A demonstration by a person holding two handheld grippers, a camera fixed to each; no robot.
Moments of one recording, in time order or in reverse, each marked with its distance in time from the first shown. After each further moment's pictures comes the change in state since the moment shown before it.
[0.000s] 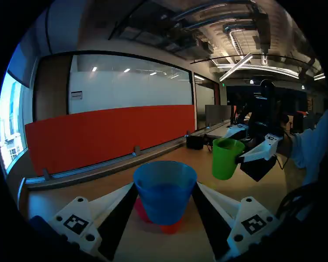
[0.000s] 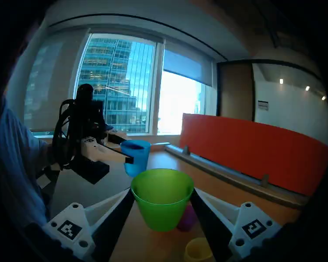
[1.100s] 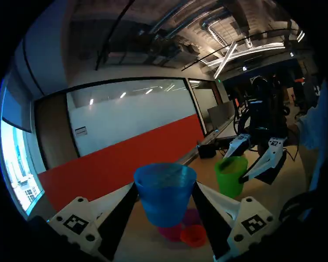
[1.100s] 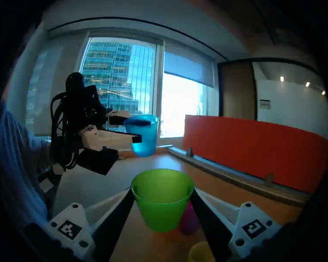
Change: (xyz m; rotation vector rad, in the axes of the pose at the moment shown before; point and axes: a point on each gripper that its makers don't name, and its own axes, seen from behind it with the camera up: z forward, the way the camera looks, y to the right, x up) left arm 0.073 0.003 -0.001 0.087 0.110 0.280; right arm 0.001 -0.002 0.015 0.029 0.021 0.027
